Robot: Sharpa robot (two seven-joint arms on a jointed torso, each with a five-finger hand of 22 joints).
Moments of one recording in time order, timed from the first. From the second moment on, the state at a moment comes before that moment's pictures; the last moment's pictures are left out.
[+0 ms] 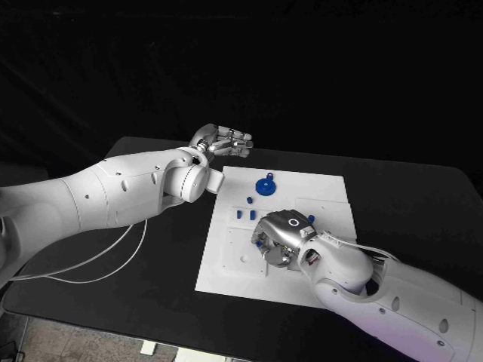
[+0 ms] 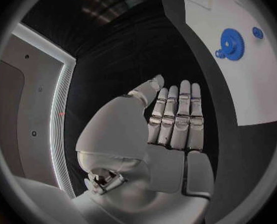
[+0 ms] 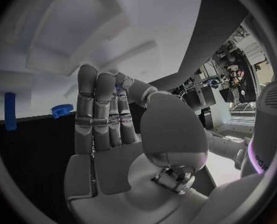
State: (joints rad) left arm 1.32 -0.63 -0.12 1.16 -0.15 -0.39 0.28; left_hand 1.35 -0.03 0.34 -0.18 0.13 1.05 0.14 0.06 0.06 1.09 0.14 0.07 0.06 1.16 0.11 0.07 0.07 0.06 0.95 0.09 0.07 0.49; right arm 0.89 -0.54 0.12 1.53 -2.01 -0.23 -0.27; right_hand 1.27 -0.14 0.69 -0.21 0.08 1.28 0.07 0.06 0.07 1.37 0.02 0.06 0.06 1.45 -0.07 0.73 0.60 0.11 1.44 -0.09 0.45 0.90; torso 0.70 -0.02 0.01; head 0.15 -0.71
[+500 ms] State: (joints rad) left arm 1.32 -0.63 -0.12 1.16 -0.15 -0.38 0.27; left_hand 1.35 -0.03 0.34 -0.18 0.13 1.05 0.15 0.06 0.06 1.09 0.14 0.07 0.06 1.16 0.12 0.07 0.07 0.06 0.95 0.09 0.07 0.48; right arm 0.88 -0.55 0.11 1.54 -1.98 -0.27 -0.26; right_hand 1.27 -0.21 0.40 -0.12 0.12 1.09 0.08 0.07 0.06 1.08 0.10 0.05 0.06 1.44 -0.02 0.72 0.55 0.15 1.46 -0.04 0.34 0.83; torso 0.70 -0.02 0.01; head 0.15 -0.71
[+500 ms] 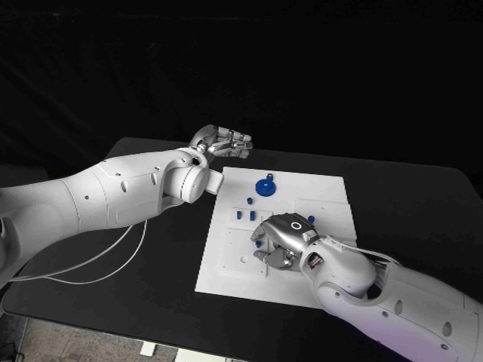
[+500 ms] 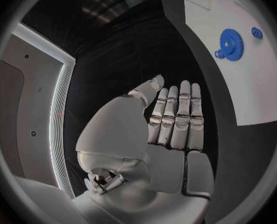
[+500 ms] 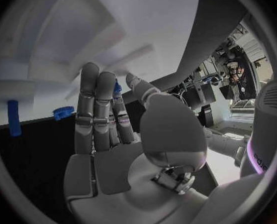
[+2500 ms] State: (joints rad) left arm 1.32 -0.64 -0.12 1.16 -0.15 -0.36 0.26; left_hand 1.35 -0.03 0.34 -0.18 0.13 1.05 0.14 0.06 0.06 1.08 0.14 0.07 0.06 1.16 0.12 0.07 0.07 0.06 0.95 0.10 0.07 0.43; right arm 0.90 -0.75 0.34 1.54 -1.83 -0.04 -0.27; right_hand 1.32 -0.19 0.28 -0.08 0.14 1.07 0.07 0.07 0.06 1.15 0.08 0.06 0.06 1.45 -0.03 0.75 0.55 0.14 1.46 -0.05 0.31 0.87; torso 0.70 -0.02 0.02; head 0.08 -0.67
